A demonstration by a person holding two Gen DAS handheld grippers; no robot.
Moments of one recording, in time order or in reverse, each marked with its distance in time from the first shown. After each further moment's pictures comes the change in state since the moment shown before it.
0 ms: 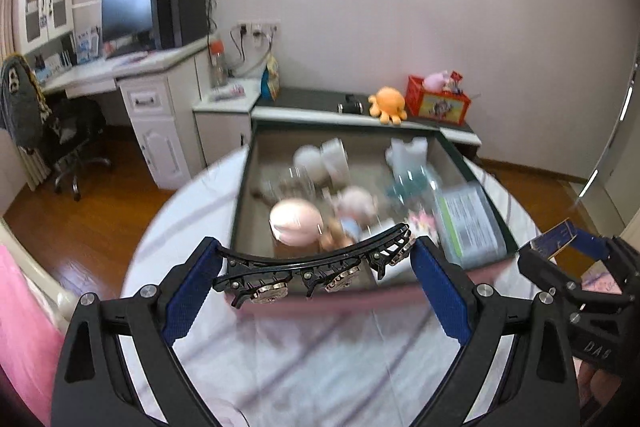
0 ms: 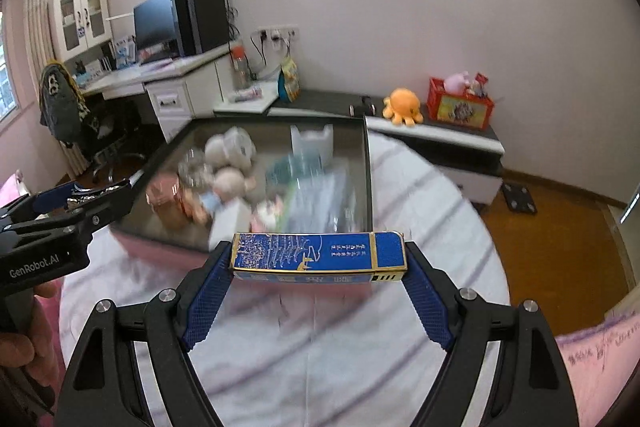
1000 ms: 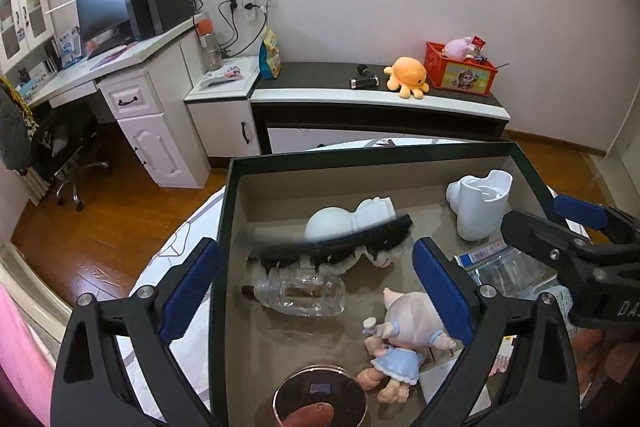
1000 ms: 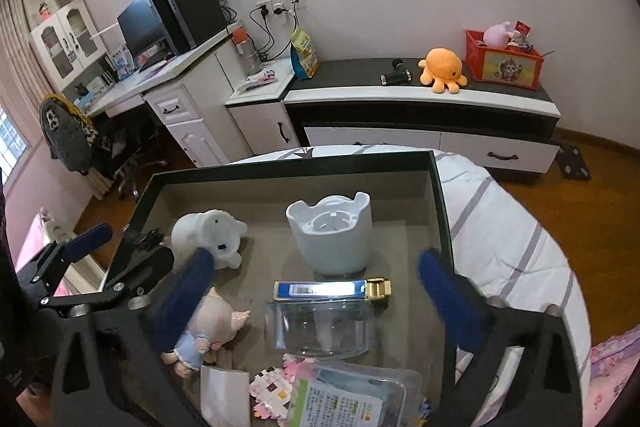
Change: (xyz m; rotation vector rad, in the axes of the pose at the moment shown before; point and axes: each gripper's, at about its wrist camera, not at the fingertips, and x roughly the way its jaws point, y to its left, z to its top) left arm 0.145 0.007 0.066 0.062 0.143 0.045; right arm 0.157 -0.014 0.081 0.158 0.159 0.173
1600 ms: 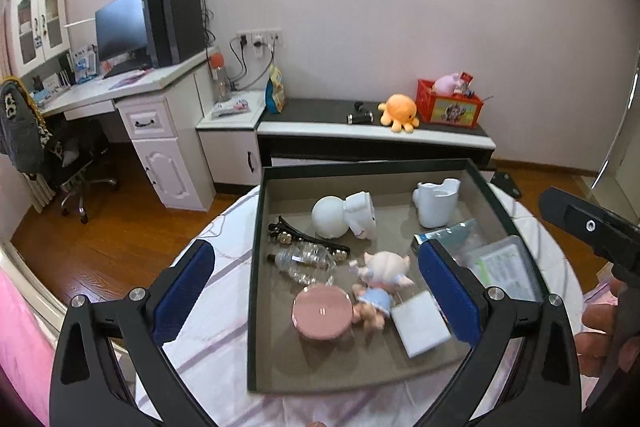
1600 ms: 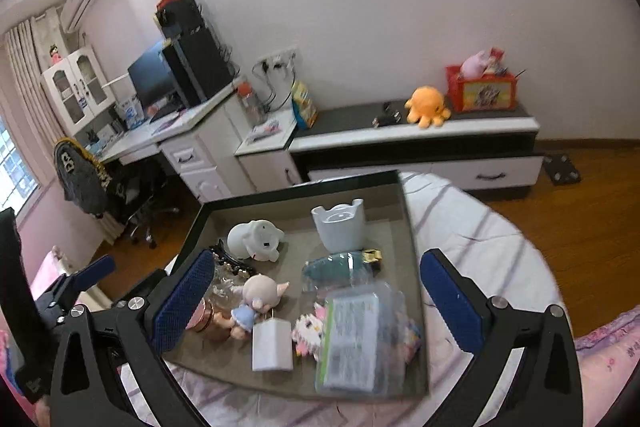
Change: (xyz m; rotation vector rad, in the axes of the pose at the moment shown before) left arm -0.109 0.006 -0.037 -0.018 -0.151 -0.009; right arm -0.112 0.016 -0.041 0.058 -0.209 -0.019
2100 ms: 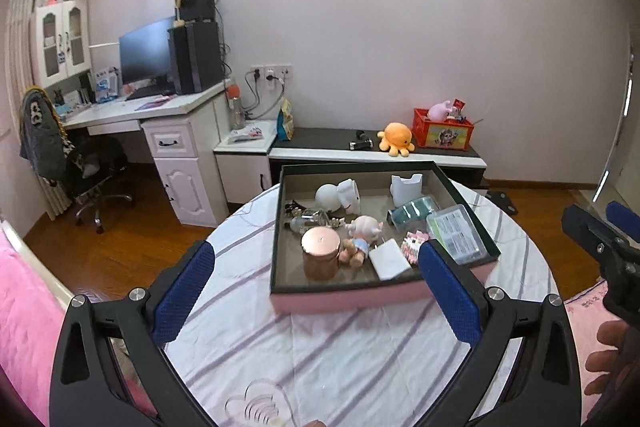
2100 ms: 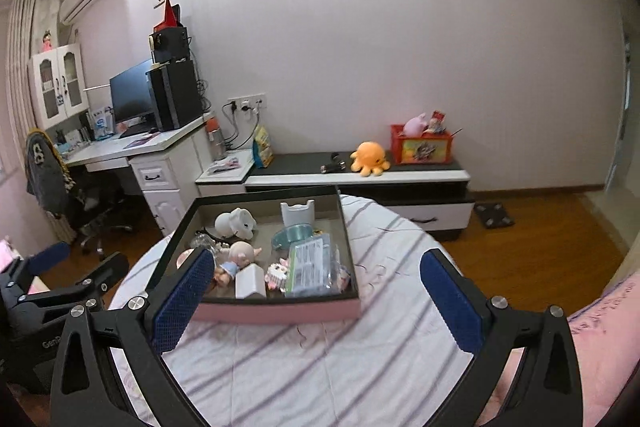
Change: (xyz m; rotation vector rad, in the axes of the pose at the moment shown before) left arm -0.127 -0.008 -0.060 -0.007 -0.128 0.036; right arm -0.135 0.040 -0.068 -0.106 -0.190 -0.228
